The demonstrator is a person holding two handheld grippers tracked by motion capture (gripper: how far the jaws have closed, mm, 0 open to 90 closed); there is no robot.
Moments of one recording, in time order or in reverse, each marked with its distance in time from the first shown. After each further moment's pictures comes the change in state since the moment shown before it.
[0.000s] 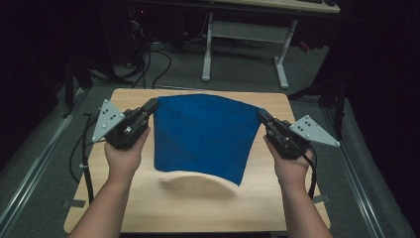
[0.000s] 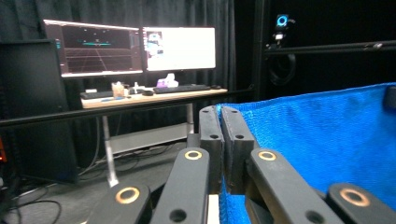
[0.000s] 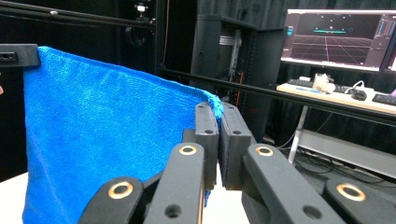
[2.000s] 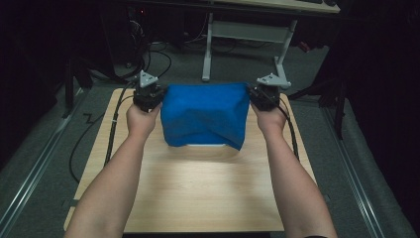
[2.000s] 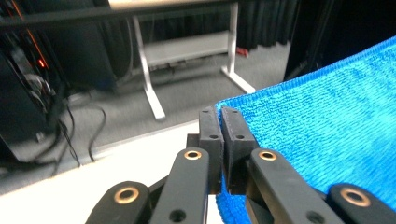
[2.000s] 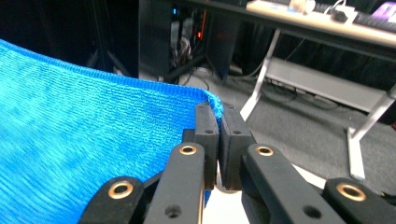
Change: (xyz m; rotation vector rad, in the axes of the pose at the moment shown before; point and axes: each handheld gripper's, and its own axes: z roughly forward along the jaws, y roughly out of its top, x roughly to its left) left arm 0.079 -0.074 0.137 0.458 0.126 -0.051; right arm -0.079 -0.039 0.156 0.355 -0.145 -0.009
